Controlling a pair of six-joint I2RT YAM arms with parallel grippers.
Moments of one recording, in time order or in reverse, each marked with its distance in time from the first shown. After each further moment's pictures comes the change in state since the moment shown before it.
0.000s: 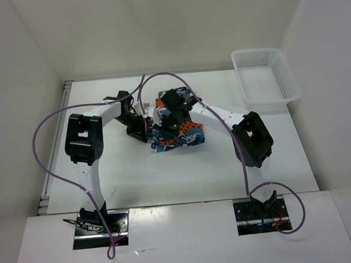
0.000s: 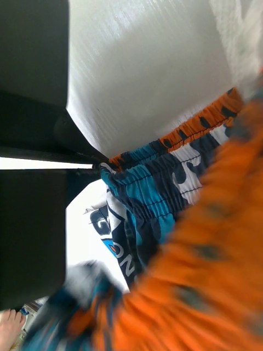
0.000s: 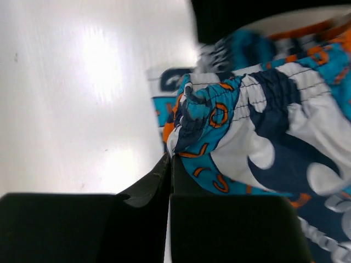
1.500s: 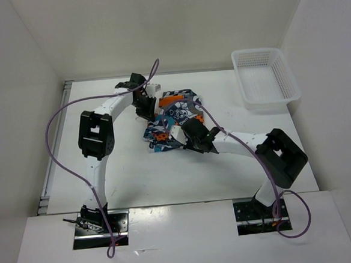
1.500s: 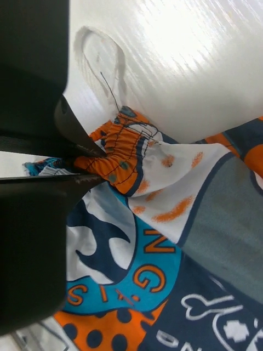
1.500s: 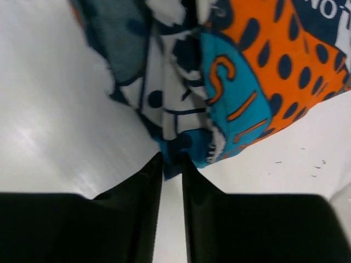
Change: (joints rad) left arm -0.087 0.146 0.386 0.005 -0.188 0.002; right arm 0.054 -0.373 -0.733 0.381 0.665 0.054
